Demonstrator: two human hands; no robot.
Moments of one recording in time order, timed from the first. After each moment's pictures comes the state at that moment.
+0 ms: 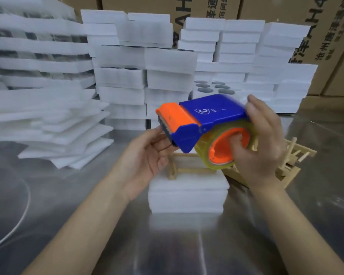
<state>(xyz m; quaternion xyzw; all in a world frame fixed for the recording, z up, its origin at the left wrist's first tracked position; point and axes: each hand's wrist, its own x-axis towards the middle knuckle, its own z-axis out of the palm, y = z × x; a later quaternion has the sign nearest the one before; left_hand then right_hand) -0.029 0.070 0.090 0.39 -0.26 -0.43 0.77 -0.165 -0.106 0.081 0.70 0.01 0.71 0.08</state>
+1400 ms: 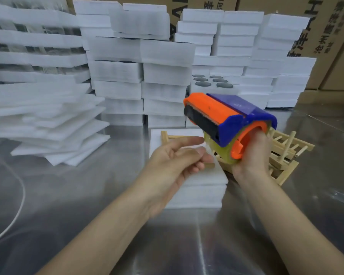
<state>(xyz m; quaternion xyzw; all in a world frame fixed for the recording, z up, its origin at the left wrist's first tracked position) -0.074 0.062 0.078 0.43 -0.35 -0.39 0.73 -0.153 -0.093 0.072 0.41 -0.21 0.57 -0.68</state>
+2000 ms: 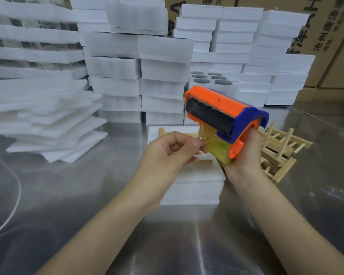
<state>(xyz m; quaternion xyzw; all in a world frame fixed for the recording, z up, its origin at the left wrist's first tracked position) -0.079 0.064 0.080 0.50 -0.40 -0.29 0.72 -0.150 -0.090 0.068 0.41 -0.17 0.48 -0.76</state>
